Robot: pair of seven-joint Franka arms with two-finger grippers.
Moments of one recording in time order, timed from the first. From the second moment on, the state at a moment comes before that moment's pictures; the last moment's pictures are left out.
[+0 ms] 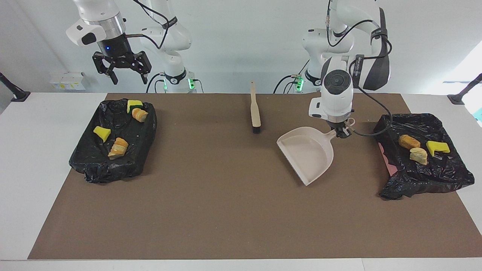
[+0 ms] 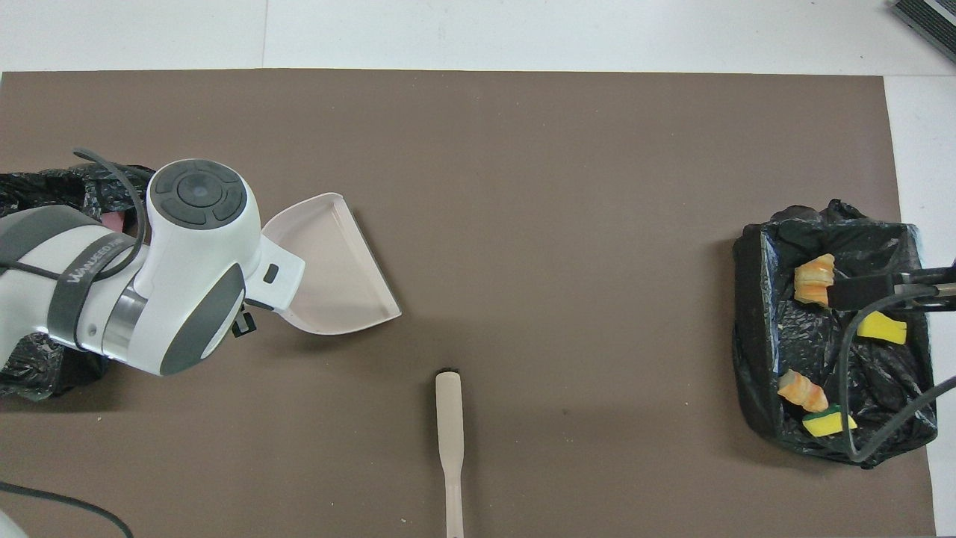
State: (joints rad) left arm -0.22 0.13 -0.14 -1.92 0.27 1.79 0.65; right arm 0.02 -0.18 0.03 -1.67 -0.03 1.54 0.02
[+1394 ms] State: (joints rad) left arm -0.48 0.27 -0.14 -1.84 -0.07 2.03 -0.41; right arm 0.09 -0.06 -0.06 -1.46 -0.02 1.43 0.09
